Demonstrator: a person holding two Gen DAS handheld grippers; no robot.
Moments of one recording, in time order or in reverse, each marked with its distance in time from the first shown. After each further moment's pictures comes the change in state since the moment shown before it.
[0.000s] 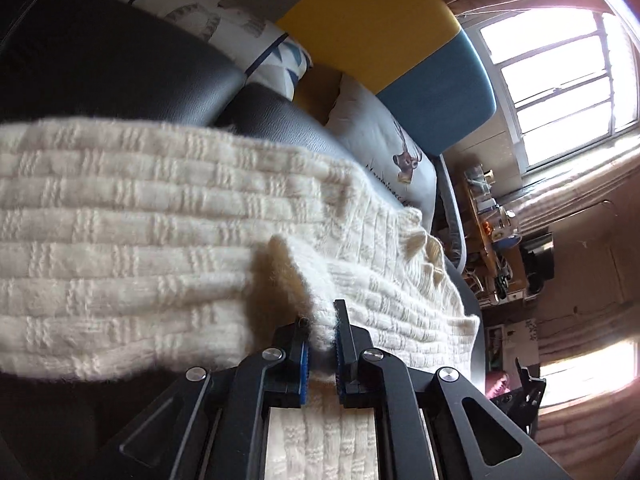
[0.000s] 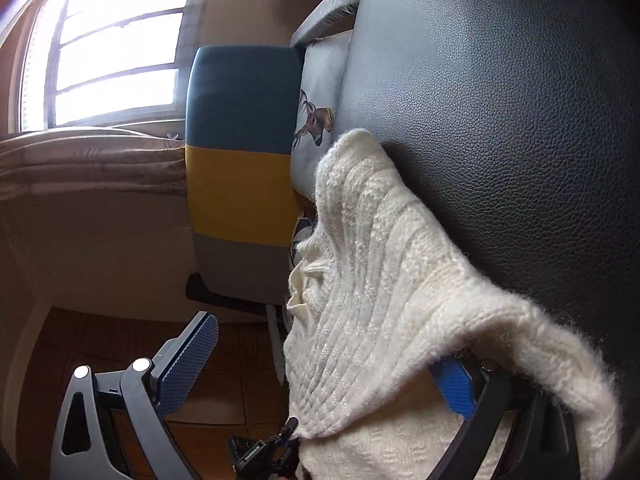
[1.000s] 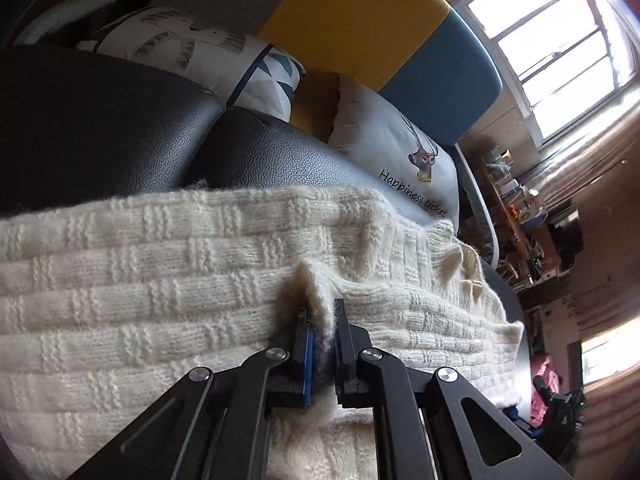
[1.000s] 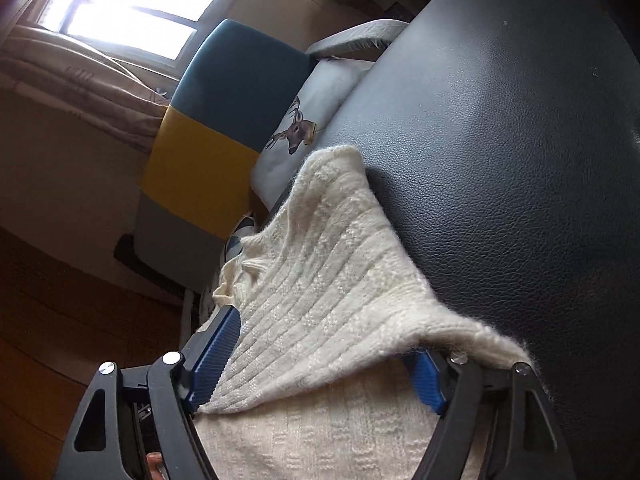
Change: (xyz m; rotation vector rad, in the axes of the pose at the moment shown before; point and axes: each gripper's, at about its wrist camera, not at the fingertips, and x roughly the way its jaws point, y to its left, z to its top) left arm 0.031 -0.013 0.028 0.128 -0.045 0.117; right arm -0.025 0.006 -0.015 -0.299 -0.054 -0.250
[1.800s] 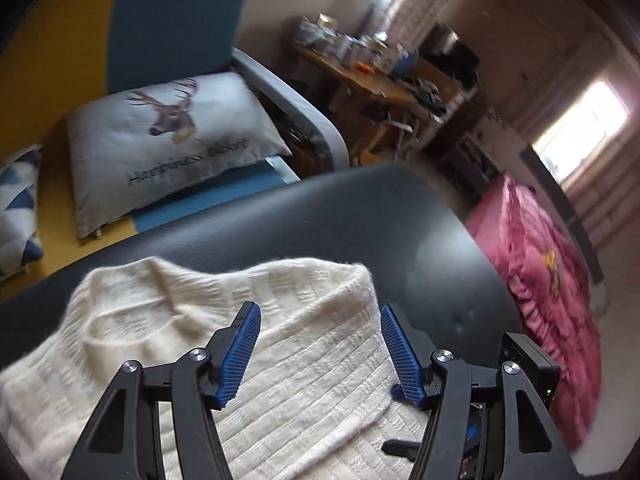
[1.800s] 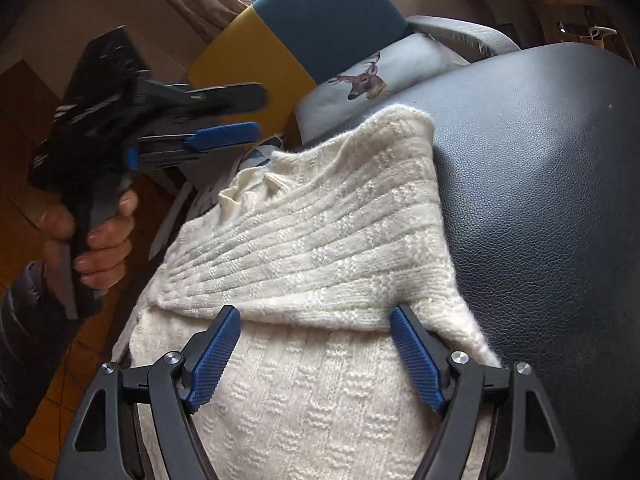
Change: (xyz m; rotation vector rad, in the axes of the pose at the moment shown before) left arm 0.110 -0.327 -0.038 0.725 0.318 -0.177; right arm 0.012 0.026 -0.017 -0.449 0.201 -0.014
